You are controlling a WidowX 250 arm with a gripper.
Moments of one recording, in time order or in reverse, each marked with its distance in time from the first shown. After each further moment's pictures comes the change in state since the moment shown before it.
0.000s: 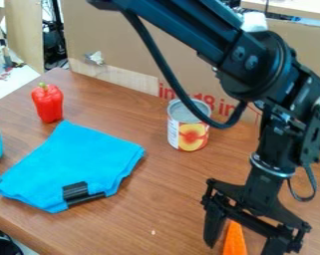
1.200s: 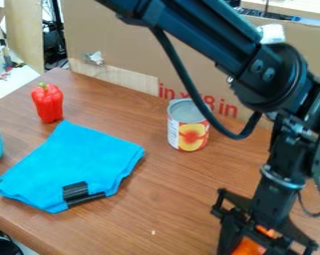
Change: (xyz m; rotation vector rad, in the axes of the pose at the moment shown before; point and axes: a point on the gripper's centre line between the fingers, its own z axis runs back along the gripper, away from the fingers) arm -0.001 -0.010 -0.001 -0.004 0.072 -0.179
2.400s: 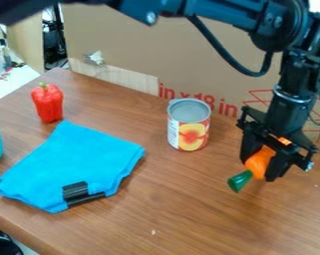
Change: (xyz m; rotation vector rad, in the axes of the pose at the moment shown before) arm 0.101 0.054 0.056 0.083 -0.228 -0.146
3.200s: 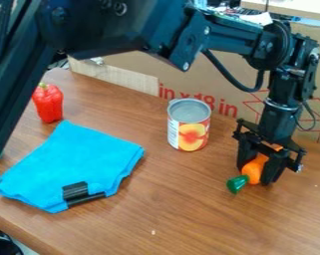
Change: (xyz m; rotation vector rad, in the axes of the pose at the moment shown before) arm 0.021 0.010 -0.031 -0.095 0.082 0.010
